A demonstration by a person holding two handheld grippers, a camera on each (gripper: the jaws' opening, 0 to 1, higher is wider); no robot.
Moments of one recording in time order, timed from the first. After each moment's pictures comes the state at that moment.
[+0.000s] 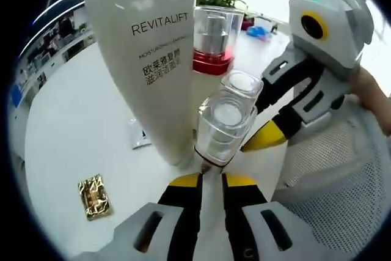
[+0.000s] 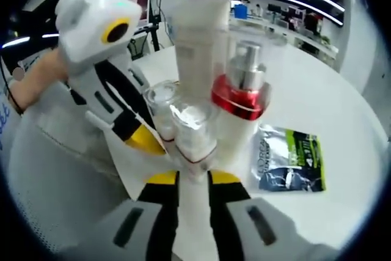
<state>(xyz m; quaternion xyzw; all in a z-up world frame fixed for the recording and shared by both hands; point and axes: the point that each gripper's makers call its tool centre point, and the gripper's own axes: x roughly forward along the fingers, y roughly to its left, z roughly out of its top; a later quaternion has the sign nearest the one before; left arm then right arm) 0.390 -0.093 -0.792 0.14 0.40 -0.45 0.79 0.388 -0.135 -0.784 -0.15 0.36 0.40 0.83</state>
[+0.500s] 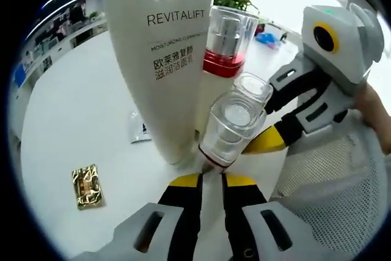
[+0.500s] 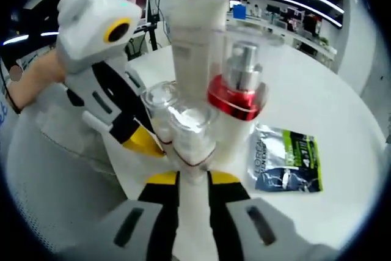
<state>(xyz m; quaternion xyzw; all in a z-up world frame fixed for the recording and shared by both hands) 0.390 -0.095 -0.793 0.10 0.41 -0.43 0.80 0.392 -0.138 -0.784 -0.16 0.35 0.39 0.84</state>
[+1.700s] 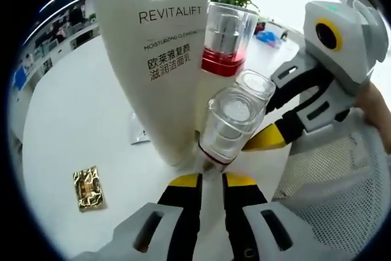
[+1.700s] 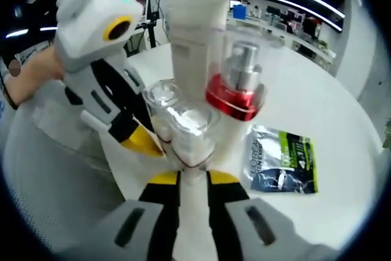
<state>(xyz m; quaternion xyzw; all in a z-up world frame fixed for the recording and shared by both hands) 0.392 -0.096 -0.795 0.11 0.41 -0.42 0.80 0.393 -0.141 -0.785 -0.18 0.35 0.38 0.84</state>
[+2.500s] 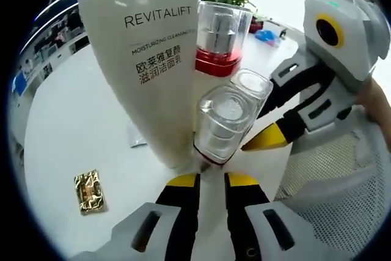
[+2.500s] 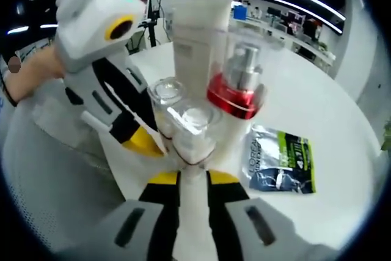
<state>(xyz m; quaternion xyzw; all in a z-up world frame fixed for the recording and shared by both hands) 0.392 -0.099 -0.795 0.12 0.40 -0.43 0.80 0.392 -0.144 -0.785 -0.19 0.35 0.38 0.83</state>
